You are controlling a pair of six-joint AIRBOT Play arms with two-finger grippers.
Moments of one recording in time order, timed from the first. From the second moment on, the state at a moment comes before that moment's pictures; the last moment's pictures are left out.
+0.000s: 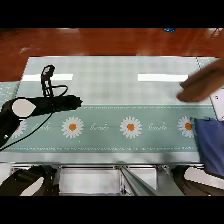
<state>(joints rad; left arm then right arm) -0.28 -0.92 0.71 1.04 -0.72 -1.53 -0.63 -1.34 1.95 -1.01 1.74 1.68</state>
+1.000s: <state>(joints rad) -0.26 -0.92 0.72 1.04 -0.58 -1.51 -1.14 -0.80 0.94 -1.88 1.76 1.63</state>
